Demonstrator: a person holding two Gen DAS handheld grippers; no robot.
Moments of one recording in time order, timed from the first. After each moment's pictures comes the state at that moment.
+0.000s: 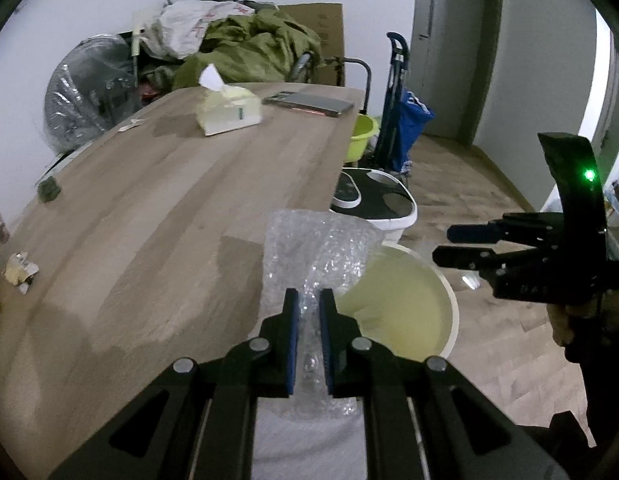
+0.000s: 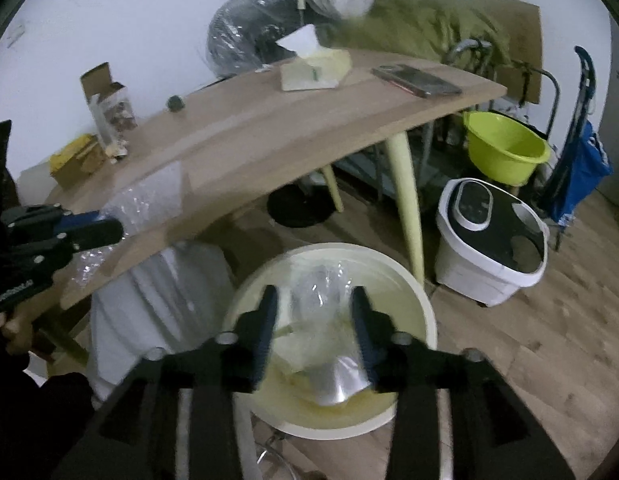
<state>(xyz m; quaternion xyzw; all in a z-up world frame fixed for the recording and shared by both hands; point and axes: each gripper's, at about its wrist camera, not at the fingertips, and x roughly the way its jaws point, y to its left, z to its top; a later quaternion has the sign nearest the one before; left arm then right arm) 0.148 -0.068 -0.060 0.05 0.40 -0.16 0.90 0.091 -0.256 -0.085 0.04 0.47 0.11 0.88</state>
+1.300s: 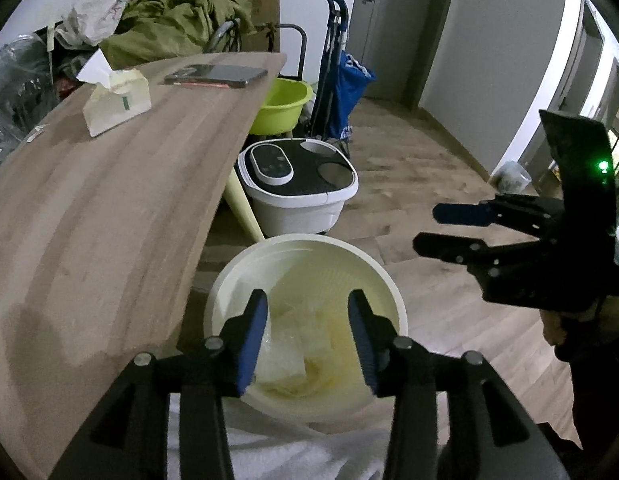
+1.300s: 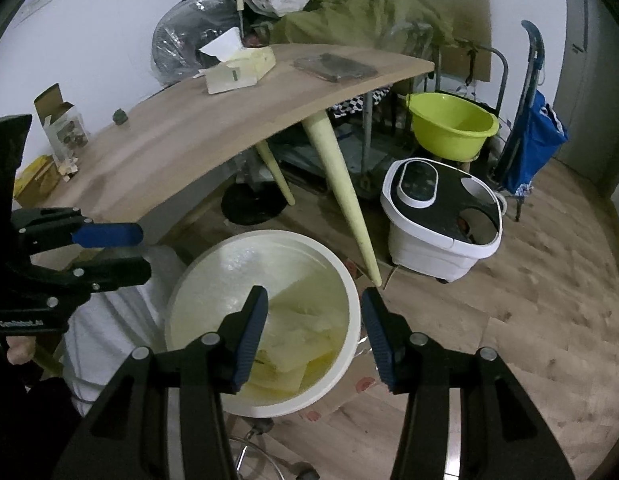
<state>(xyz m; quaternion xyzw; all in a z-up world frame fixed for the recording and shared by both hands) 0.194 -0.141 -0.078 0.06 0.44 -0.26 0.85 0.073 -0.303 -0.087 0.05 0.48 0.03 0.87</state>
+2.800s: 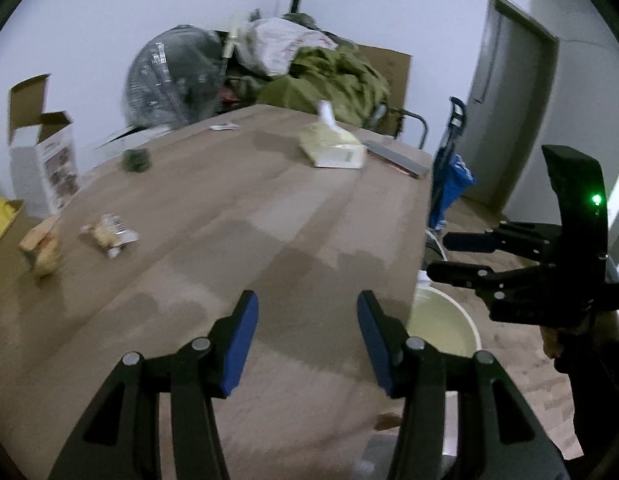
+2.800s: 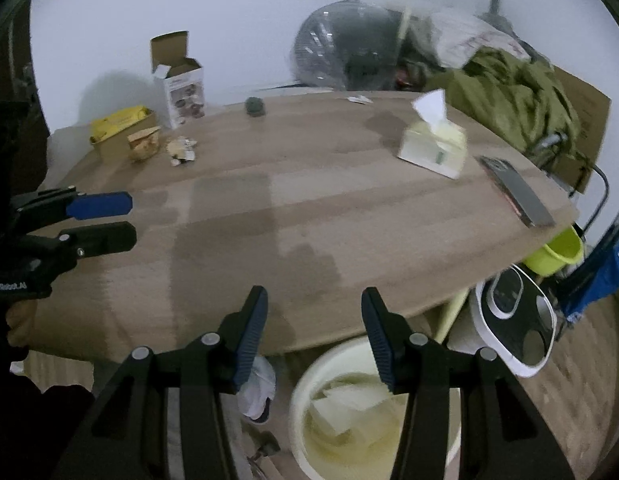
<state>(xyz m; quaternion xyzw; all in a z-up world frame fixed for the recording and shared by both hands) 0.128 0.064 -0.023 -0.06 0.35 -0.07 0.93 0.148 -0.117 -0.027 -0.07 0.43 0.21 0.87</state>
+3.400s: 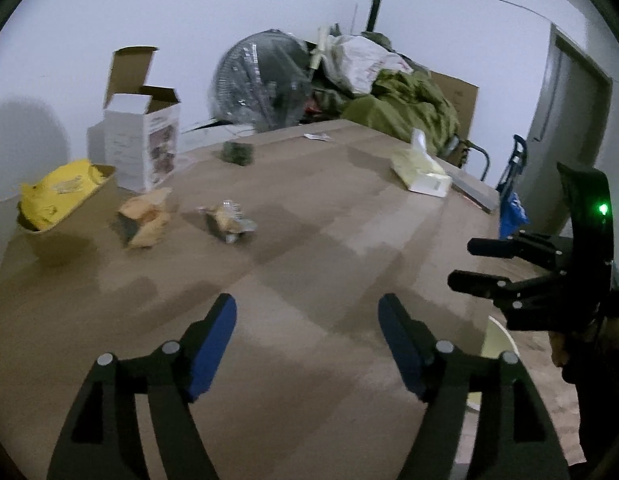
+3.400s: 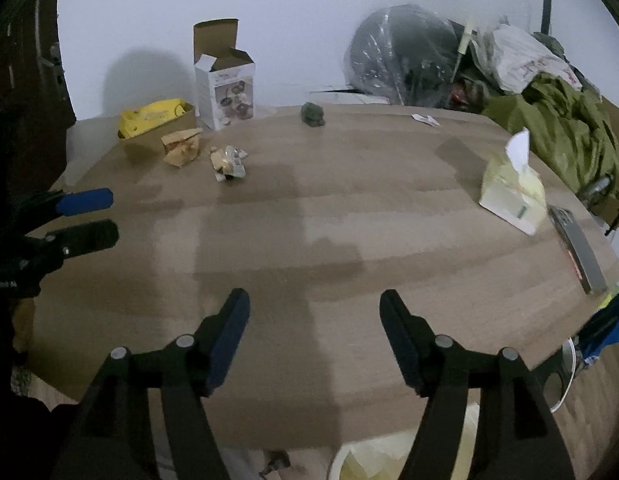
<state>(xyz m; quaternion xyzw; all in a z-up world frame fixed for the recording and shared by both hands) 0.096 0.149 -0.020 -0.10 0.33 0.04 0.94 0.190 -0.038 -0.029 -0.09 0.43 0.28 0.86</state>
